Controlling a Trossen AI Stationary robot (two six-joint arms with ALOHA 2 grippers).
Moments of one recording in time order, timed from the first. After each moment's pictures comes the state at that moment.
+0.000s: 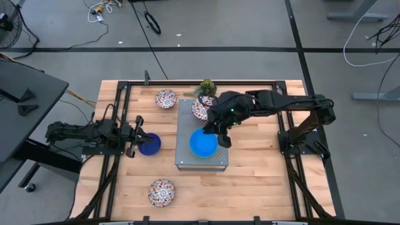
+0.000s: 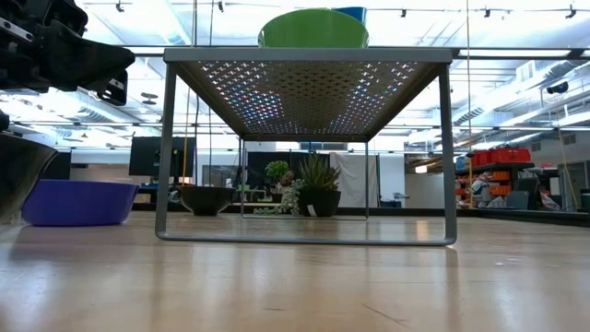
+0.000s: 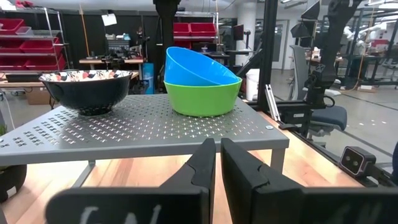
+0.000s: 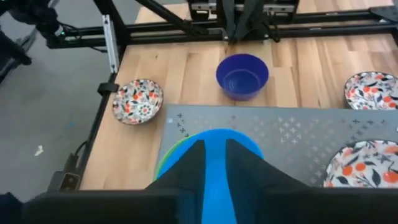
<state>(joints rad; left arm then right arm) -0.09 0.01 0.01 0.08 0.02 -0.02 0.05 1.61 1.76 -0.84 -0.15 0.07</state>
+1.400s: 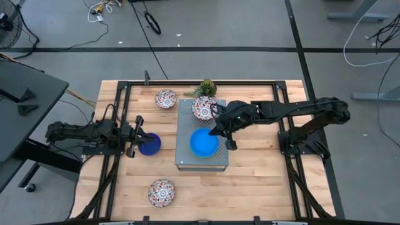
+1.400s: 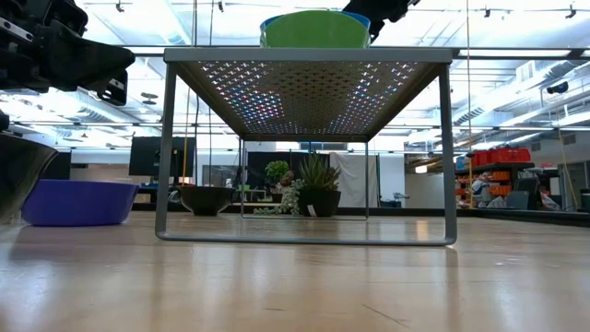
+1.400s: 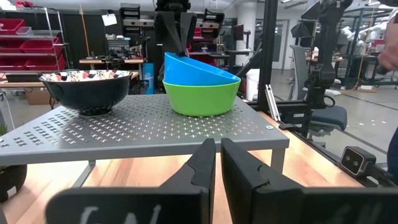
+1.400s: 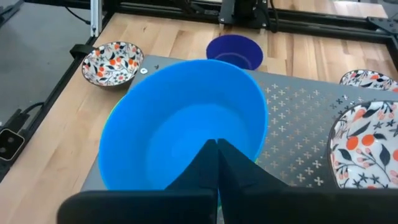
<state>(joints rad) -0.09 0.01 0.01 0.08 0.02 -0.02 0.03 1.42 1.22 -0.44 -0.15 -0.11</state>
